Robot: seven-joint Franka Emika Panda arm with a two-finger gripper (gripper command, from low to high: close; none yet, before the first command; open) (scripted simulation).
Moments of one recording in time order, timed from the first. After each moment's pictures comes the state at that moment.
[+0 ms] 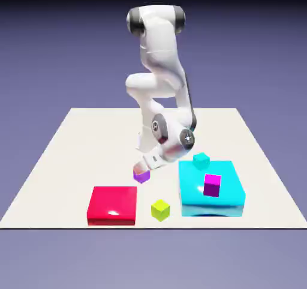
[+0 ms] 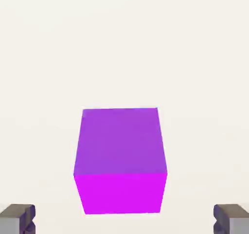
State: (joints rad) arm -0.04 0.24 0.16 -2.64 -0.58 2.08 0.63
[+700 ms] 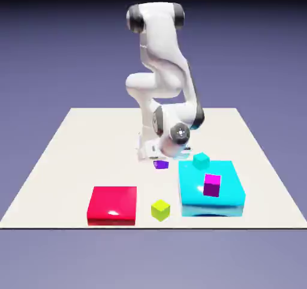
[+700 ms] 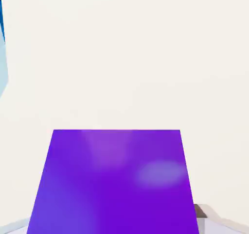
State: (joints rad) arm -0.14 0.10 0.30 -2.52 -0.02 1.90 0.94
